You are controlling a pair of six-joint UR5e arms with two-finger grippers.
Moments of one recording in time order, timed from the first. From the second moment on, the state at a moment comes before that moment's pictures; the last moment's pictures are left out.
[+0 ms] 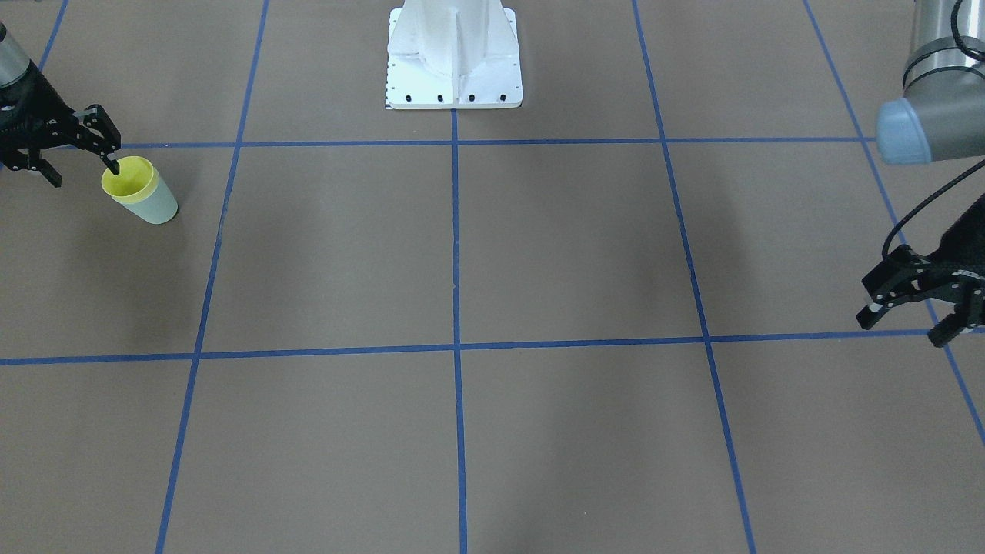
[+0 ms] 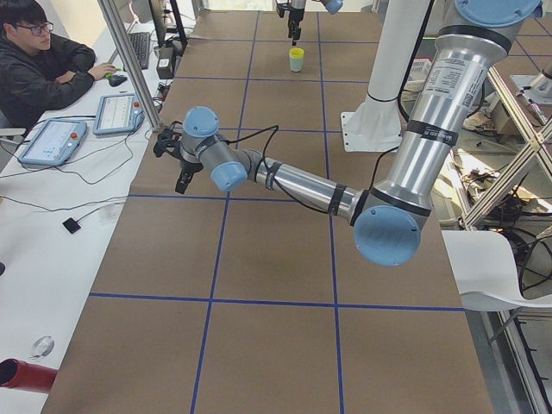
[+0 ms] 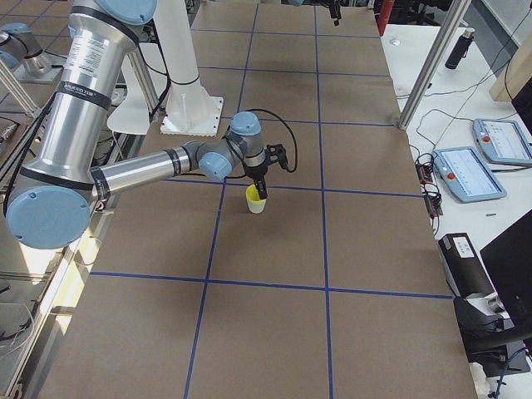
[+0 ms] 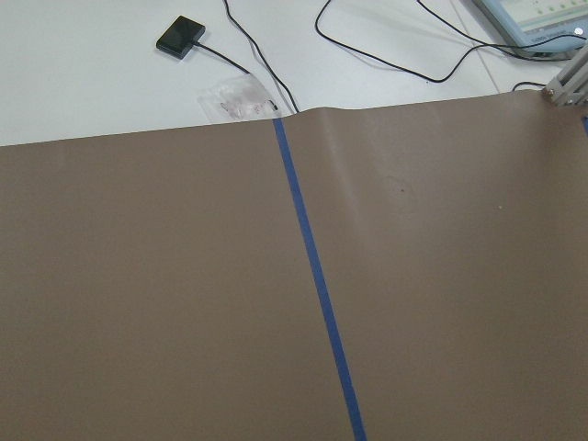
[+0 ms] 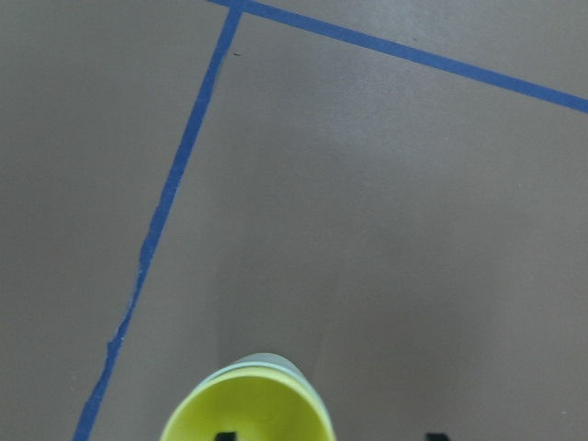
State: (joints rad) left arm -1.30 -1.89 -1.53 -2.12 -2.29 -0.51; right arm 0.87 -1.89 2.11 -1.12 2.01 0.66
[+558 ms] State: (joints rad) left arm -1.51 -1.73 -1.49 -1.95 -2.29 0.01; right arm 0.96 -1.81 1.97 -1.12 2.01 0.64
